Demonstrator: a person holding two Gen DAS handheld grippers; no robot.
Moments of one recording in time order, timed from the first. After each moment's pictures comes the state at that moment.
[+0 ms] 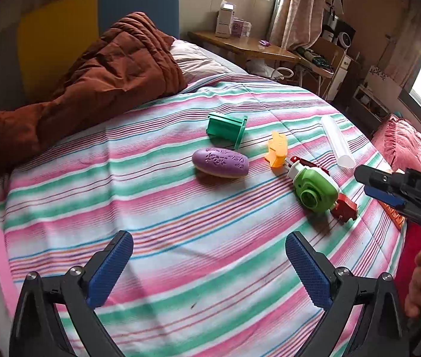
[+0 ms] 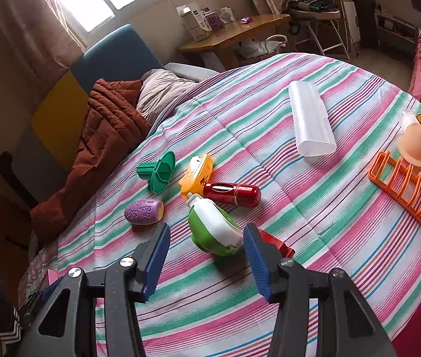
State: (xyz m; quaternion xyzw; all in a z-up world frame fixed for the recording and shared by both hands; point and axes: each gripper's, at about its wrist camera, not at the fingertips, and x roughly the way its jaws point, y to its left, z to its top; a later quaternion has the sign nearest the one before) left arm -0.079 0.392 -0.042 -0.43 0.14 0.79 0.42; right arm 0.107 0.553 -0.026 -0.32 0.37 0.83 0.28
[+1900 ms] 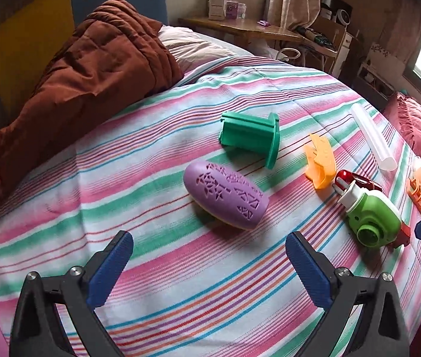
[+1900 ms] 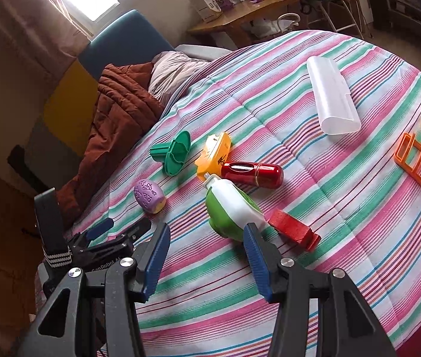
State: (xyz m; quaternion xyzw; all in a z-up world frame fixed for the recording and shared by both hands) left arm -0.135 0.455 -0.085 -0.43 0.20 0.77 0.42; right arm 0.097 0.554 -0.039 -0.34 0.41 0.82 0.23
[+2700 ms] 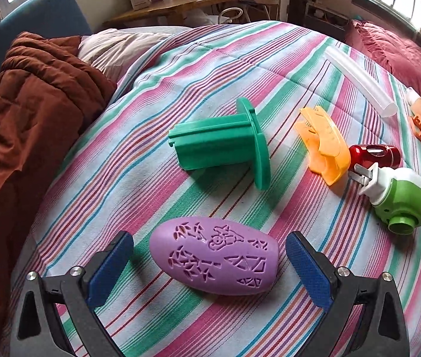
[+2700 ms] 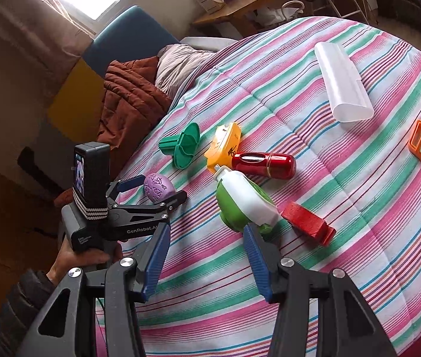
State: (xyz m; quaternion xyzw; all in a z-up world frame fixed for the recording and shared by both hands) left arm -0.156 0.525 -0.109 -0.40 0.34 0.69 0.50; right arm 0.093 0.555 -0.044 -0.34 0.43 0.81 0.20
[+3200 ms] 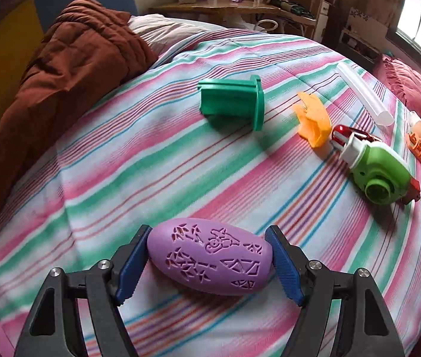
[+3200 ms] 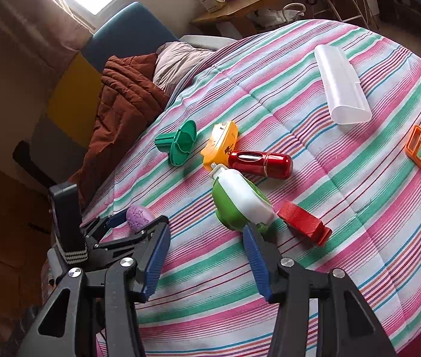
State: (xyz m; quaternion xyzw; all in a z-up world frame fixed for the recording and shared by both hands) left arm -0.124 0.451 -0.109 -0.43 0.27 0.74 0.44; right arm 0.090 0.551 -0.042 -0.35 0.41 0.81 0.20
